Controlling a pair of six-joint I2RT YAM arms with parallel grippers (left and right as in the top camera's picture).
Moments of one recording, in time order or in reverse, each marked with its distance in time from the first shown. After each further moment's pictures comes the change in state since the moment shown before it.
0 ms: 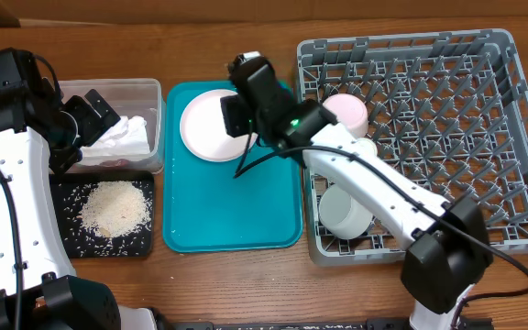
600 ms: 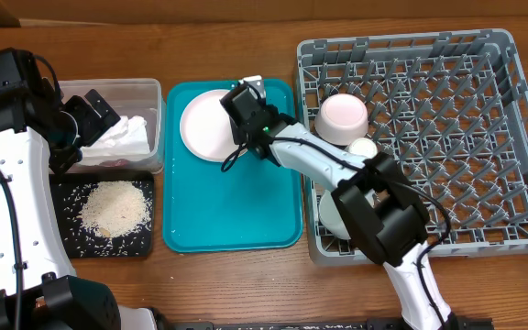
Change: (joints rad) left arm 0.000 0.000 0.000 0.000 0.000 0.000; right arm -0.016 0.356 -0.006 0.195 0.226 0.018
